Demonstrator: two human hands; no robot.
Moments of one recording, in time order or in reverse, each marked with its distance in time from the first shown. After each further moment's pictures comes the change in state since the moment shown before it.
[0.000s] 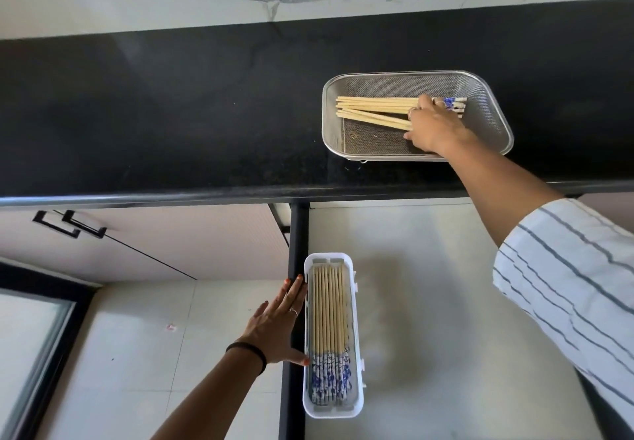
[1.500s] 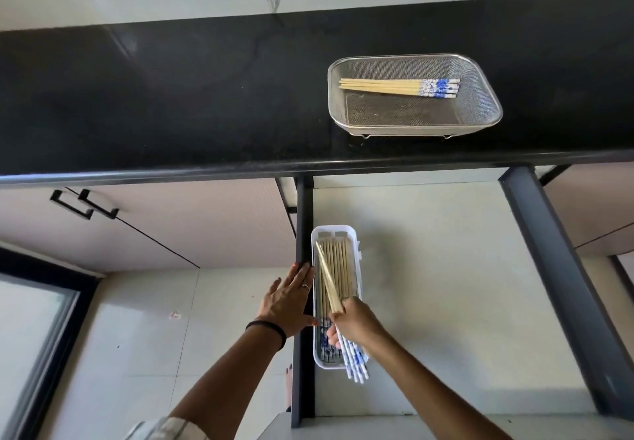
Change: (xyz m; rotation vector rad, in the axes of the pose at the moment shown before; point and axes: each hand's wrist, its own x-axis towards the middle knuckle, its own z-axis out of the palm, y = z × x) left_hand -0.023 0.019 0.014 -0.015 0.098 -0.057; right_hand -0.304 -0.172 0.138 1.101 -0.717 0.370
